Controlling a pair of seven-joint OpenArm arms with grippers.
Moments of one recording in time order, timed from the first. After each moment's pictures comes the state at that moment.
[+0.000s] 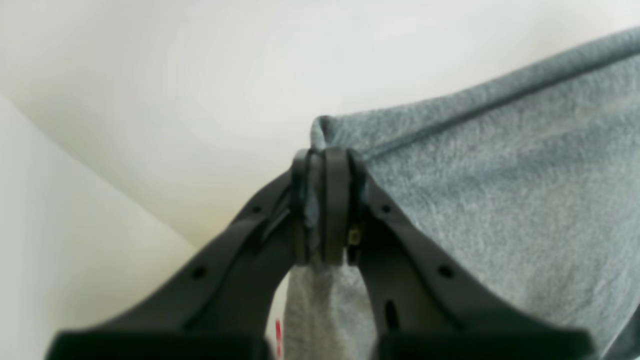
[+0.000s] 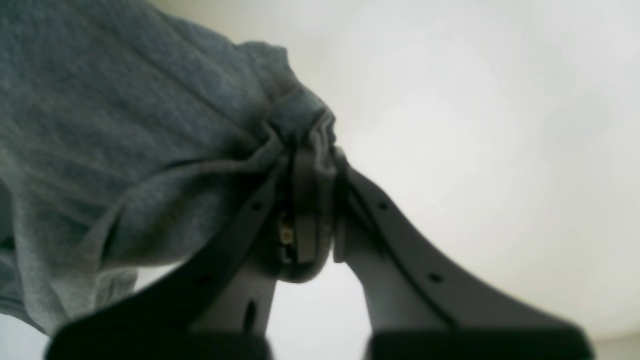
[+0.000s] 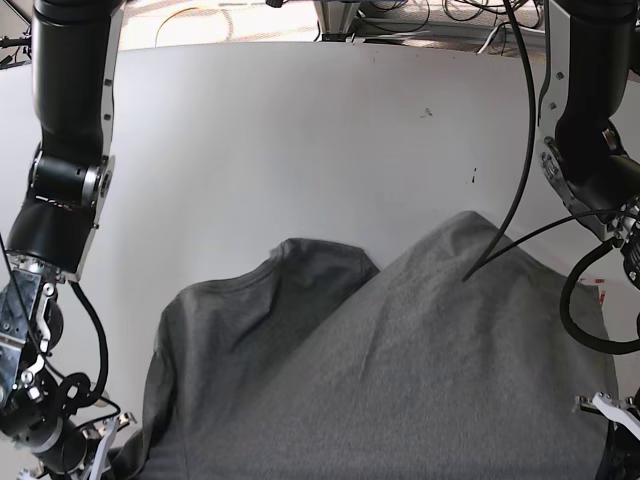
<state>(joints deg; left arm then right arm) -48.6 -19.8 -19.8 104.5 -24.3 -34.7 67.8 56.3 24.0 1.2 79.1 8.3 42.0 -59.2</state>
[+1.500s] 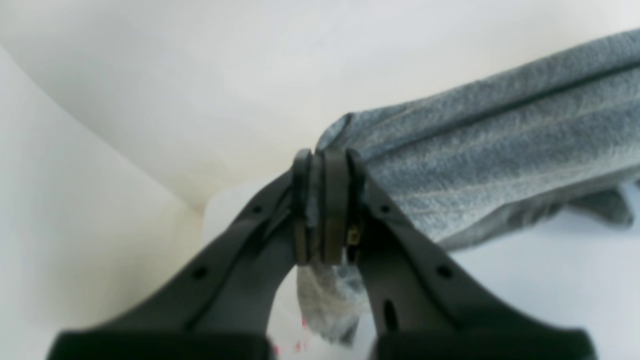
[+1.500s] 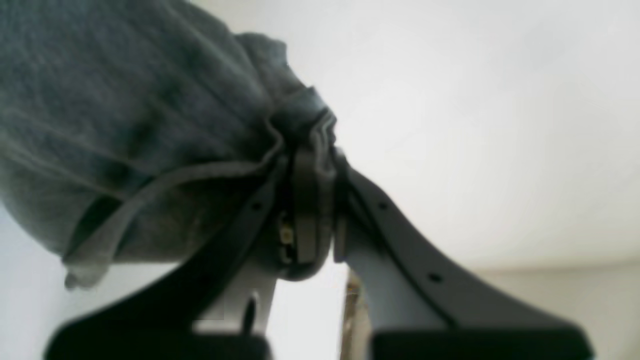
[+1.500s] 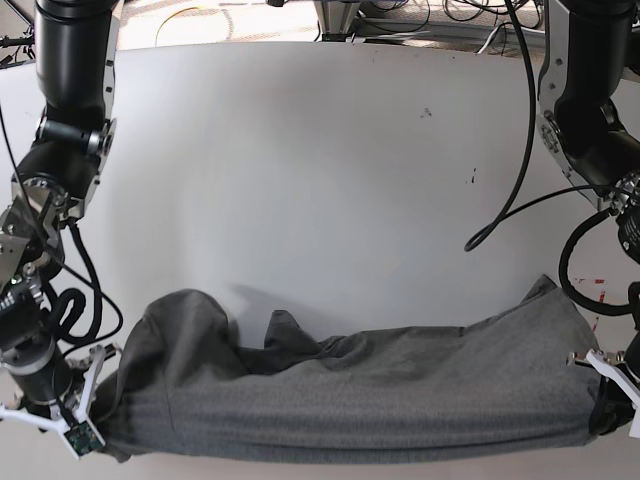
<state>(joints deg) -35.2 -21.5 -22.1 105.0 -25.1 -34.5 69.0 38.5 24.4 7.5 110.7 9.6 41.3 -77.5</state>
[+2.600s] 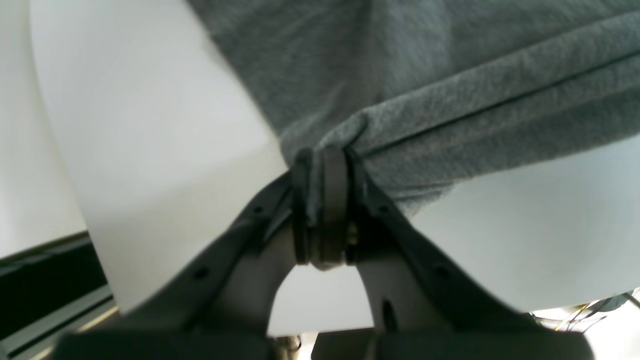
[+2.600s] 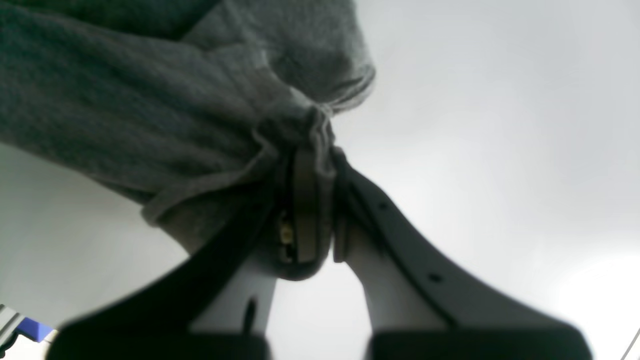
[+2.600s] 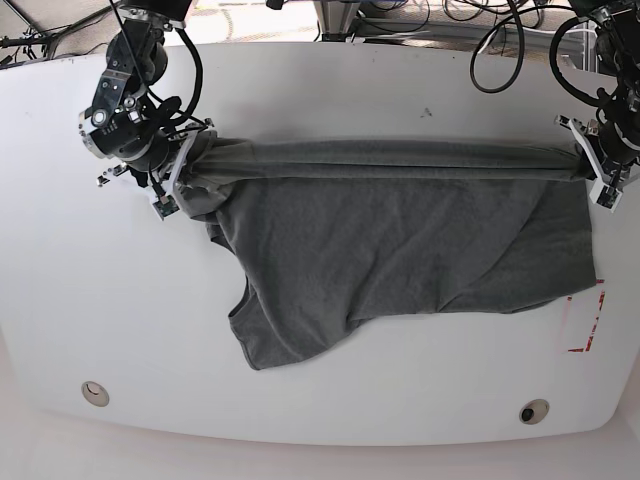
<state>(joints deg) 14.6 -23.1 -35.9 109.6 -21.0 -43.7 67.5 -8.8 3.3 20.3 114.0 8.5 41.5 -76.8</state>
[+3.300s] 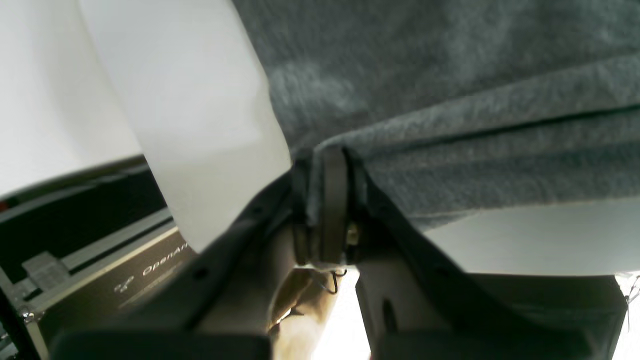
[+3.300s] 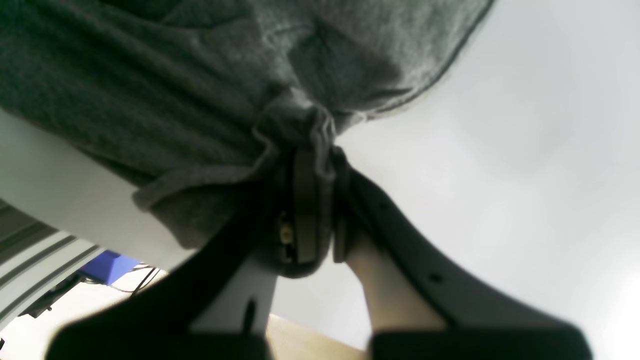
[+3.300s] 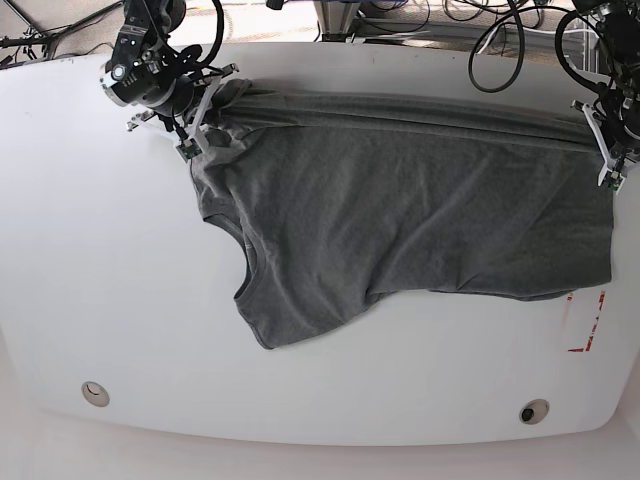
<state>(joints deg) 15.9 -23.3 -35.9 105.0 -3.3 -44.1 63.6 -21.2 0.9 20.0 113.7 11.2 41.6 -71.9</state>
